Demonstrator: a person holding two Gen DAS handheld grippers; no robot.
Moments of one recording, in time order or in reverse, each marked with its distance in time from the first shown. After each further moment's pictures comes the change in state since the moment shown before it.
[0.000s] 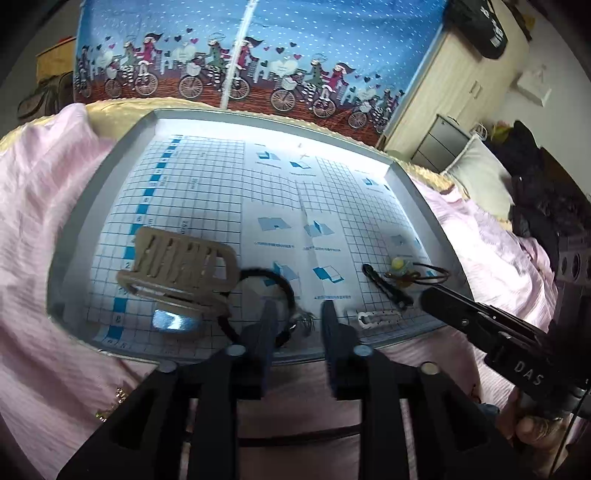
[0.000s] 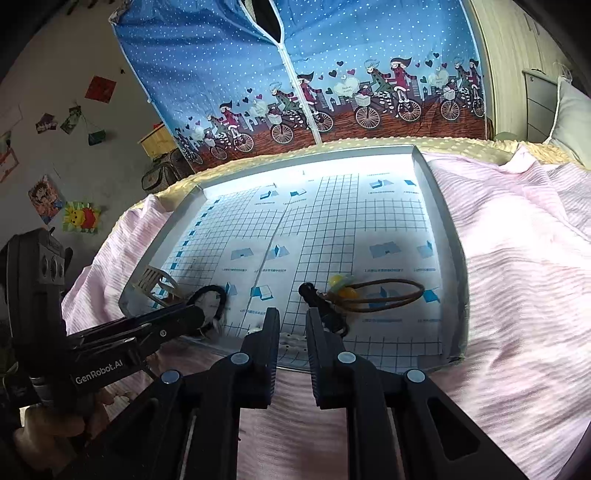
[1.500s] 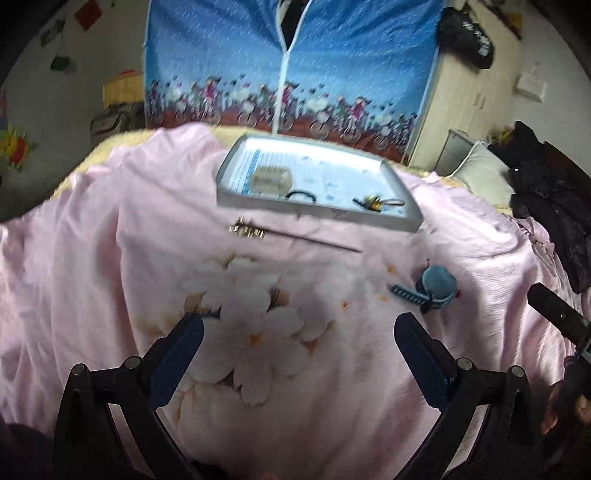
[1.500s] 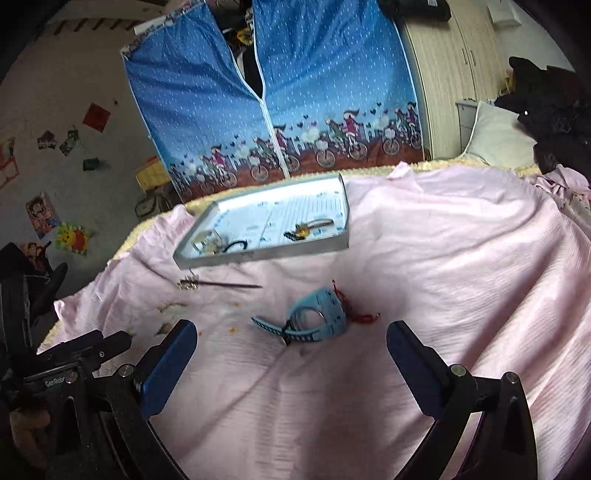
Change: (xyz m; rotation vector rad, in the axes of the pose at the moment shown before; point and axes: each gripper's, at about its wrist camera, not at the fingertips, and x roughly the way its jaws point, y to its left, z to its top) left arm -0.181 -0.063 -0.158 -0.005 -0.116 0.203; right arm -0.208 0.039 -0.136 0.026 -0.160 -0.135
